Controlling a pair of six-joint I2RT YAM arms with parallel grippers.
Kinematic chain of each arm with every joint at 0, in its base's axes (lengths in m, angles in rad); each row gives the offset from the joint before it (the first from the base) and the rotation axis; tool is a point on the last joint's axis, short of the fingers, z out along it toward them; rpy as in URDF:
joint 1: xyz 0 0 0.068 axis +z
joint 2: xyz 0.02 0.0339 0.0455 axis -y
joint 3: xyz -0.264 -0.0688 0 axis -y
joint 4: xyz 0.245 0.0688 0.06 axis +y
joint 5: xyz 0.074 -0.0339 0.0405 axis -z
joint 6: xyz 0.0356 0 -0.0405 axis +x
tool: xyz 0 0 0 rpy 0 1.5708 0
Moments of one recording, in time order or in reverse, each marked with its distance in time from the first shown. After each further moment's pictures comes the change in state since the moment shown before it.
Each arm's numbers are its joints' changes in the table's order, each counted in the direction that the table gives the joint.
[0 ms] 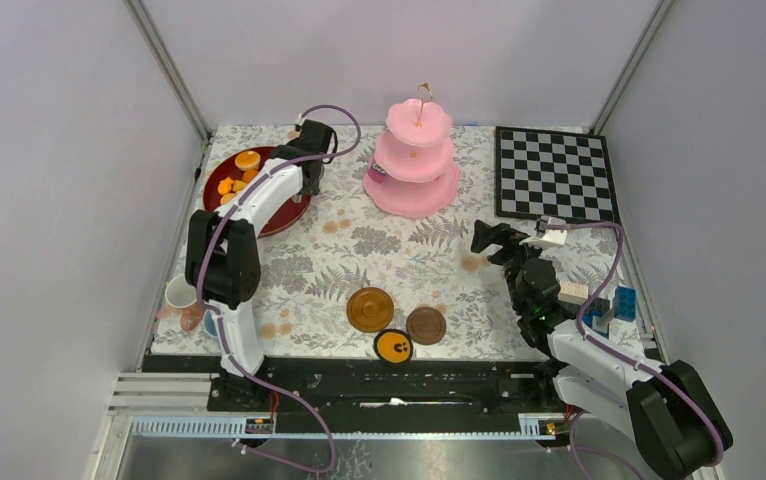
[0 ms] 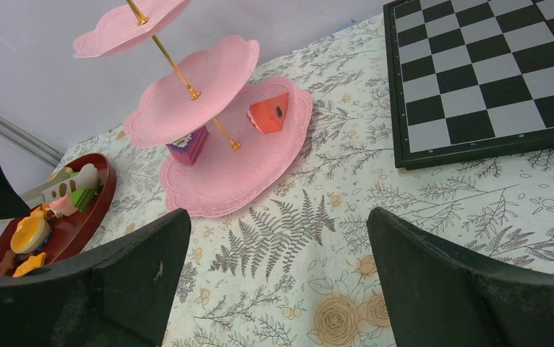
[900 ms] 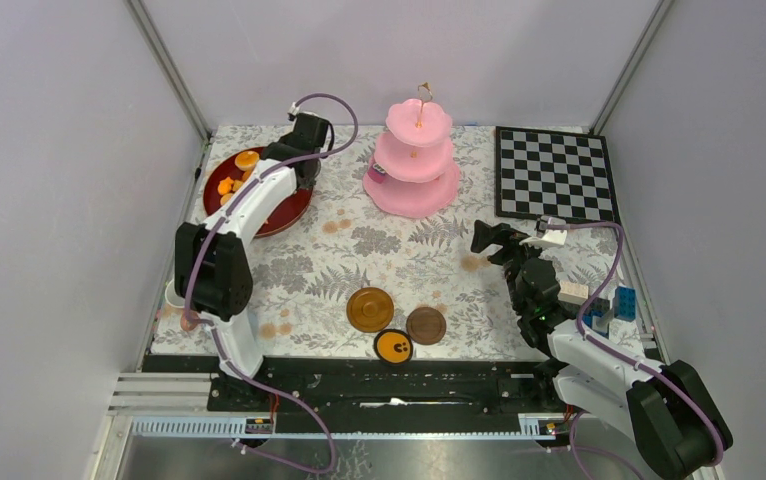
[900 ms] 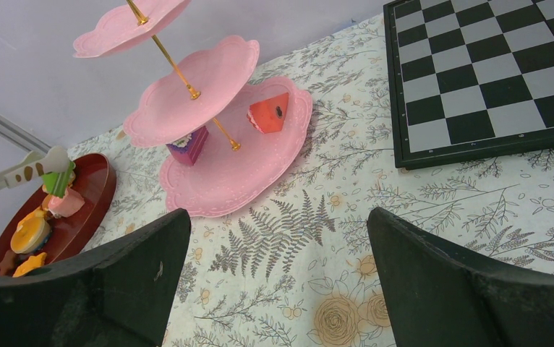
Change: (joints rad) left arm -0.015 0.082 -0.003 -0.014 -0.050 0.008; right arm 0.000 0.000 0.000 0.000 0.000 0.000
